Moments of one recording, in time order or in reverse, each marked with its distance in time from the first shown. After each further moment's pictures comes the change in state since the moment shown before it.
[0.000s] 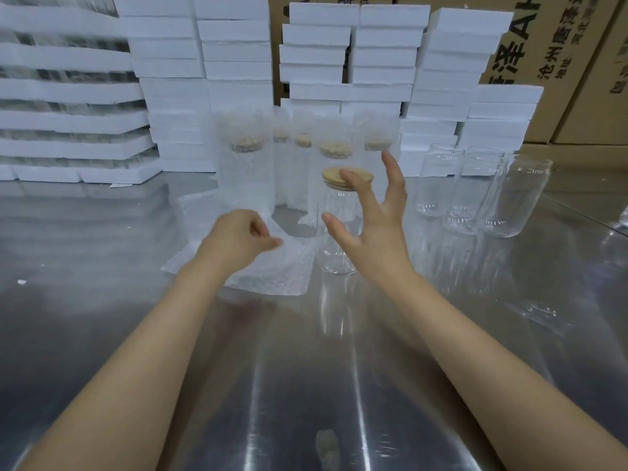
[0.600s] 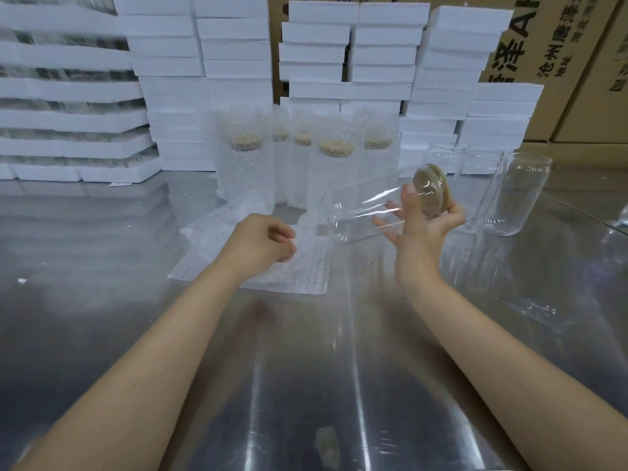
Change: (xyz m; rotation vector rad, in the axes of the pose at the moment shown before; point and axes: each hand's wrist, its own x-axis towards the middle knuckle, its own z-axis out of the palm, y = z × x) left_hand -0.012 0.020 0.012 -0.406 -0.138 -0.027; right_hand 0.000 0.013 -0.014 0.931 0.517 0.648
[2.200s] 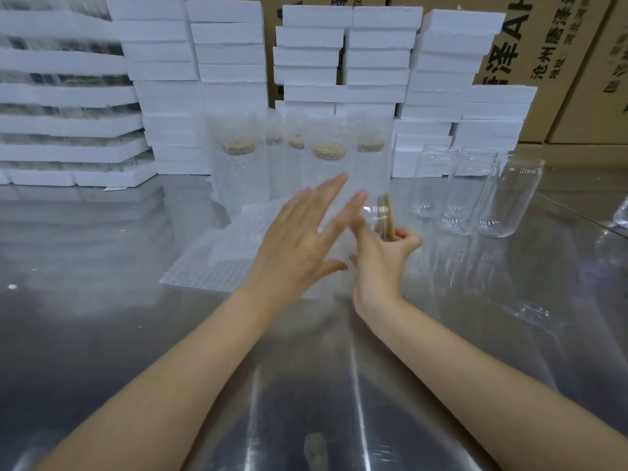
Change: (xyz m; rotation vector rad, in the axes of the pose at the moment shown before) left_hand -0.018 0.033 0.041 0.763 0.368 1.009; right_hand -0.039 0.015 0.019 -0.130 0.076 0.216
